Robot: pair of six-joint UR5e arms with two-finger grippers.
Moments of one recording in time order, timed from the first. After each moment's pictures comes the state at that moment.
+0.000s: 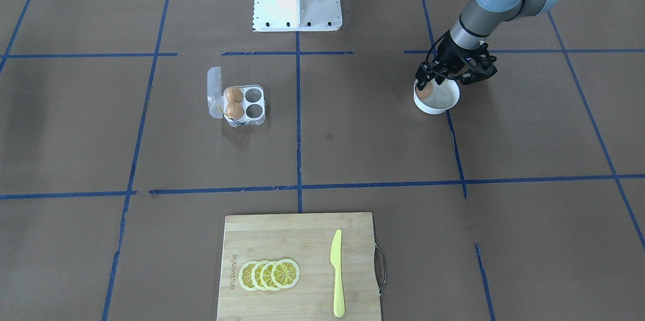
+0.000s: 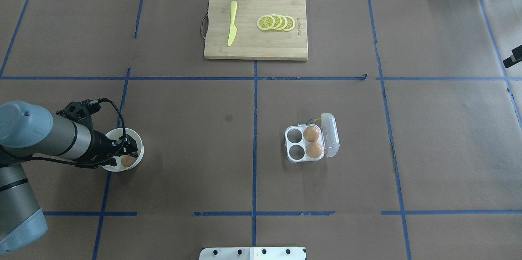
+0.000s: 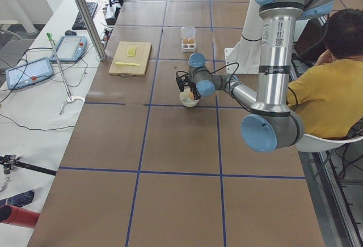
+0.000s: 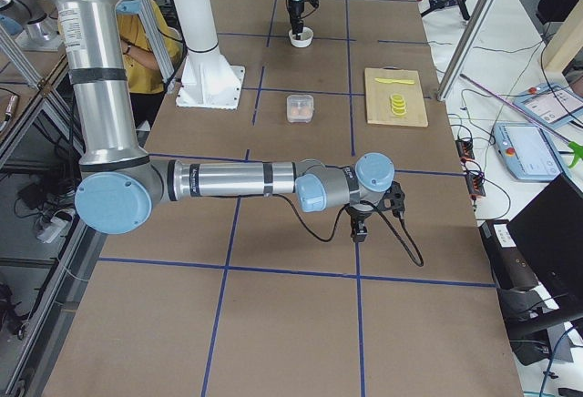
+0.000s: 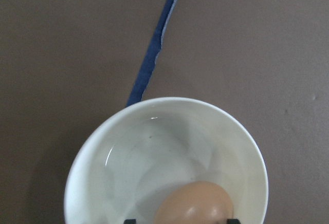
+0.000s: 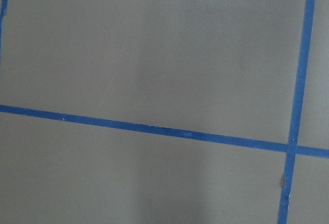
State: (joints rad) left arm -0.56 -1.60 -1.91 -2.08 -1.98 -1.58; right arm 1.40 -1.45 1.49 -1.38 2.47 0.18
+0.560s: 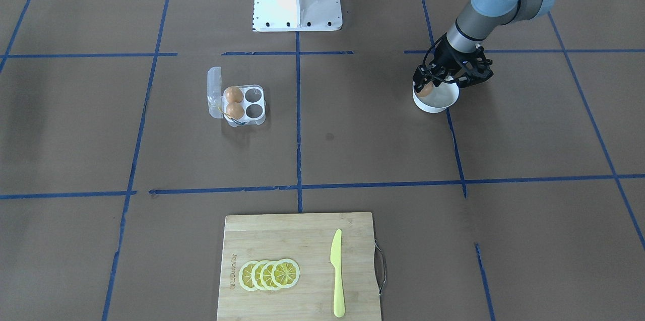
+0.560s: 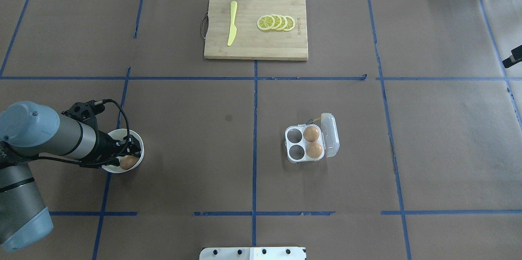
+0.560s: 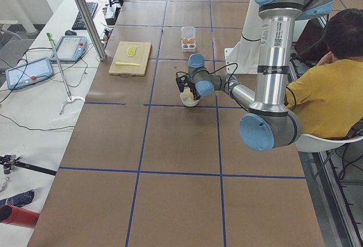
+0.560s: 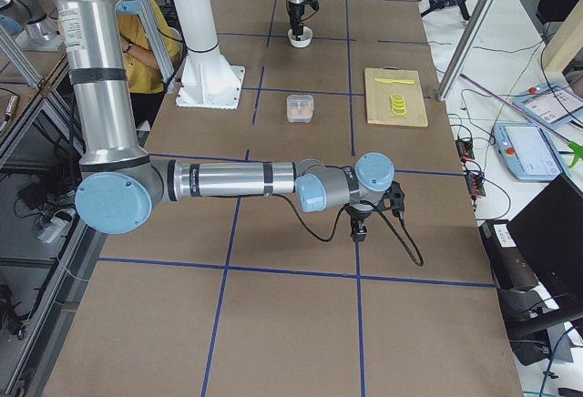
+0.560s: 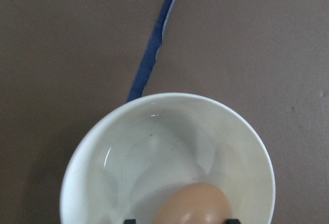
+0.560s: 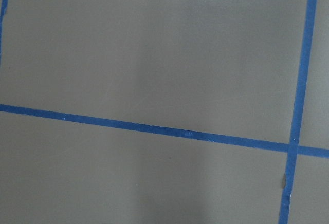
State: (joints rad) left arm -0.55 -1.63 -1.88 -2.08 -1.98 -1.58; right arm 1.40 -1.45 1.49 -1.37 2.47 0.18
